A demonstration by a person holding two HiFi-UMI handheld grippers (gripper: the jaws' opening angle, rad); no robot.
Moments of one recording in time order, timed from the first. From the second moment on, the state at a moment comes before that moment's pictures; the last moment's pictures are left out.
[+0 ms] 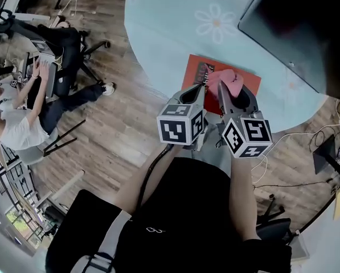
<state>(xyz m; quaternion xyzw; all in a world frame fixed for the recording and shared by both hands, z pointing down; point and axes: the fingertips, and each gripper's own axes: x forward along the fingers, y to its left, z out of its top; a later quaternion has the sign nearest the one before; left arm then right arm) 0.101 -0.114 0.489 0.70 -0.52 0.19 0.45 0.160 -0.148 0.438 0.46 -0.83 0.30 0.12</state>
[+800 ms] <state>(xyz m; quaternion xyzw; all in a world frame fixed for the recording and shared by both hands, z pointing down) 0.038 -0.099 0.517 0.73 -0.48 0.23 0.43 0.076 -0.132 0.493 0.47 -0.80 0.33 0.16</state>
